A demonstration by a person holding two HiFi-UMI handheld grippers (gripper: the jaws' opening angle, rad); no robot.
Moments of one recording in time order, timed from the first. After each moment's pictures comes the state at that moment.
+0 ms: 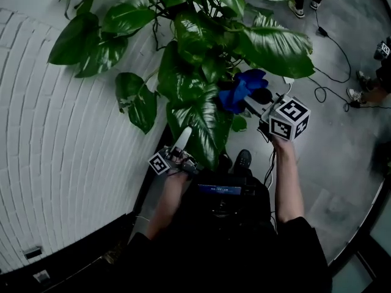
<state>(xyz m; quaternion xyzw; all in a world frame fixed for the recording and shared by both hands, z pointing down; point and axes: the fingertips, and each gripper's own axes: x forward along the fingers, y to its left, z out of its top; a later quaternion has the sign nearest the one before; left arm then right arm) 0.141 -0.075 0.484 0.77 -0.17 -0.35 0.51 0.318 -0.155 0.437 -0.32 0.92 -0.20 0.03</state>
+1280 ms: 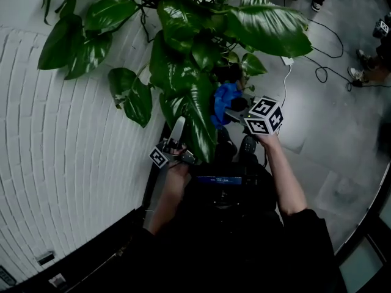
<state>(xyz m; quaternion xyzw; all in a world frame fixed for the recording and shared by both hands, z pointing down) 0.133 -0.077 0.477 0.74 -0.15 -0.41 0.51 0.238 -0.095 0.543 -0.22 0.93 -0.30 -0.04</state>
